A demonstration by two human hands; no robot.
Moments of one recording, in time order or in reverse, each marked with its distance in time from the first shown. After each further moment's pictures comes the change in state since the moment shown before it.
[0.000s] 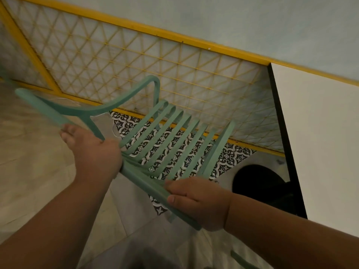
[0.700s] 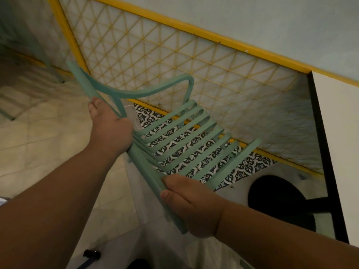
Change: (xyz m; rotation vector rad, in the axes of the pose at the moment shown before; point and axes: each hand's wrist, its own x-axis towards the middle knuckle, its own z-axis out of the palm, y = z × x) left_hand 0.060 -0.016 -0.045 0.106 -0.065 0.091; right_hand 0.051 -0.062 0.041 0.141 0.064 -0.075
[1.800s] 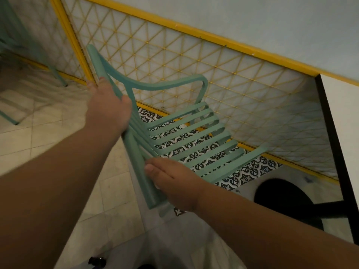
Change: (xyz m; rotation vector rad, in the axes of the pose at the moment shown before) left_hand 0.053 0.024 -0.025 0.172 0.024 0.071; right_hand 0.081 0.000 0.013 0.183 0.077 0.041
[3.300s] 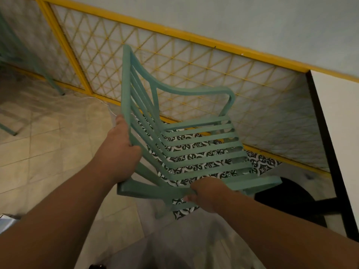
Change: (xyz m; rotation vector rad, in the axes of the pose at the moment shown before) left_hand -0.077 -0.007 0.020 -0.047 -0.337 0.134; right_hand -0.025 0.125 -0.038 -0.755 -0.225 0.468
